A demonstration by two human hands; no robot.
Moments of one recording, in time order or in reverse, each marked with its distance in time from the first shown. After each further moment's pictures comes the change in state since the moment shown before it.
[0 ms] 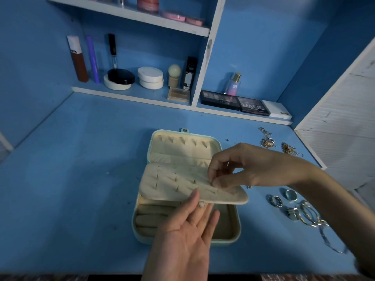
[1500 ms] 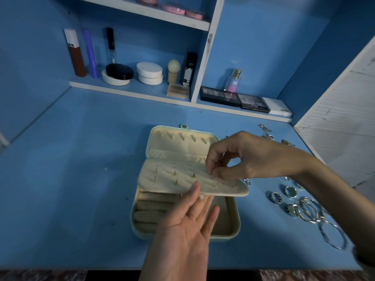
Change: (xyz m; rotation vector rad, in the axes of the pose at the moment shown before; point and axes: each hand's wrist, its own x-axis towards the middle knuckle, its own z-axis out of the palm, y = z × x) left_hand 0.002 -0.001 -0.003 0.025 -0.042 0.046; right_hand 0.002 -0.011 -0.004 -0.095 0.045 -0.050
